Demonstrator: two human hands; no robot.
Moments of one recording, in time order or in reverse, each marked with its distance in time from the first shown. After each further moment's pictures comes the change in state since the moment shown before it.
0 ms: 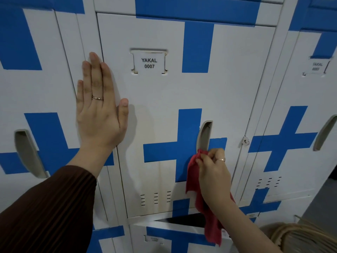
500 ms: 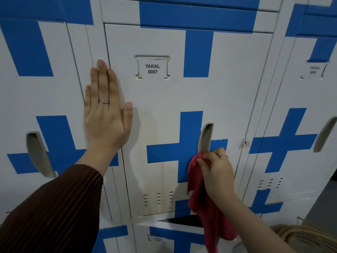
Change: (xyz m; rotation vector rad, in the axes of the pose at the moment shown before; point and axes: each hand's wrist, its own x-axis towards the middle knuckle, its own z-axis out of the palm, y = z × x) left_hand 0.000 -0.002 0.000 0.022 -0.033 -0.009; right_hand 0.011 -0.003 -0.014 0.067 -0.150 0.156
